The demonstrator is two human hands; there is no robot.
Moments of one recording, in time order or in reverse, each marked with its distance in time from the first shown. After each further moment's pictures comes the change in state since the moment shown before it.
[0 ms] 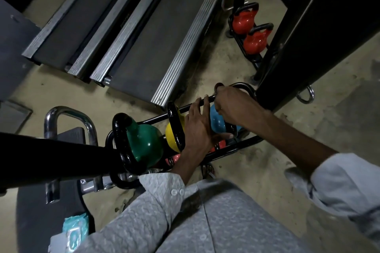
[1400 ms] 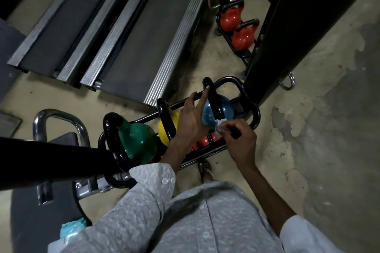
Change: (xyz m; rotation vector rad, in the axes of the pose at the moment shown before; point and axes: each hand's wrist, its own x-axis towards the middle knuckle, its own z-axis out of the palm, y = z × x) left_hand 0.007 -0.005 -0.002 0.018 -0.057 0.188; right_hand -0.098 -0.028 0.128 1.103 0.788 0.440
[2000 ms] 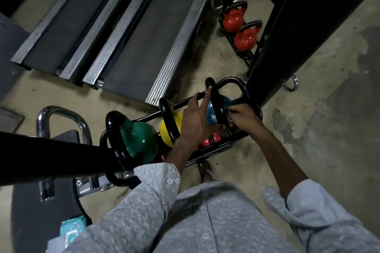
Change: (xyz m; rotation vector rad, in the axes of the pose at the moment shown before) left_hand 0.001 0.007 0.003 -0.021 0.014 -0.024; right_hand 0.090 -0.006 -0.005 -0.252 -0.488 0.421
